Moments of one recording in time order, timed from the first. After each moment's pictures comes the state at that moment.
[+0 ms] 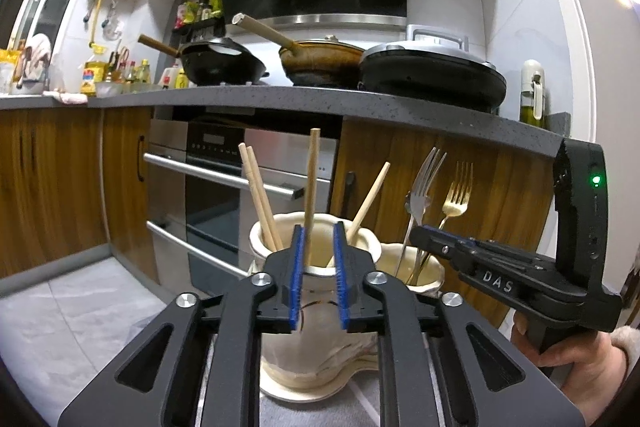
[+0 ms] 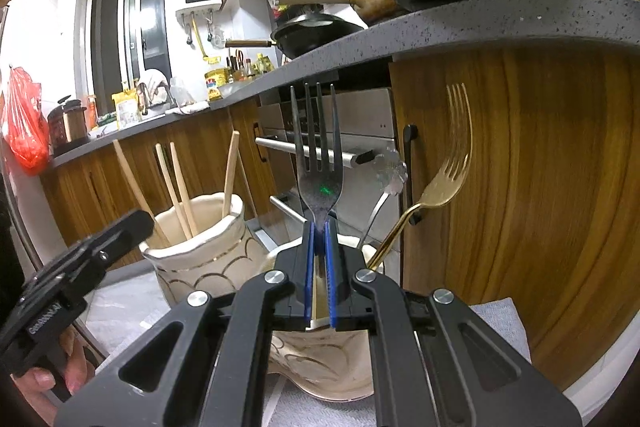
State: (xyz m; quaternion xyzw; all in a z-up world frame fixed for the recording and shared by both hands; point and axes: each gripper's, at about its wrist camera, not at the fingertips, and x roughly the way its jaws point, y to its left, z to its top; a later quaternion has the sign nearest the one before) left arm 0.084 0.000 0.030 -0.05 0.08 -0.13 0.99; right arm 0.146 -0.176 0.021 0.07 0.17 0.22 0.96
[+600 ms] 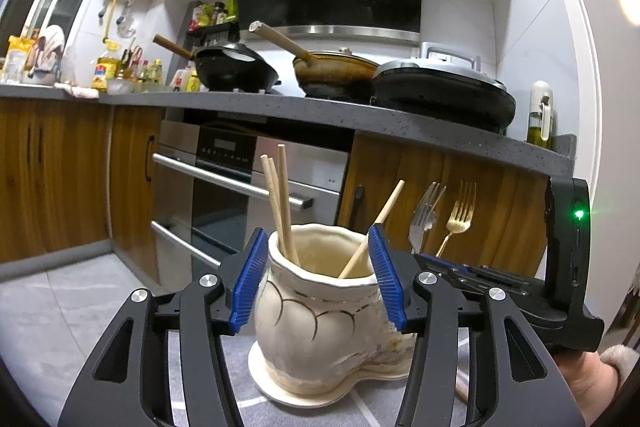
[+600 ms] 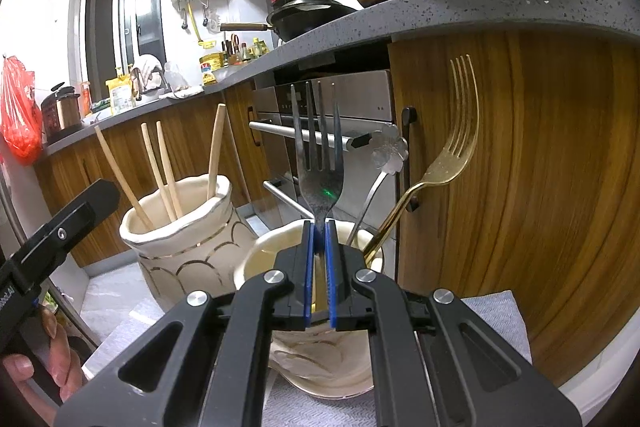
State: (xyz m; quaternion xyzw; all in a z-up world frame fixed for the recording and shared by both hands) left arm 0.082 0.010 0.034 -0.08 0.07 -0.12 0.99; right arm 0.156 -0.170 0.014 0.06 0.19 0.21 0.96
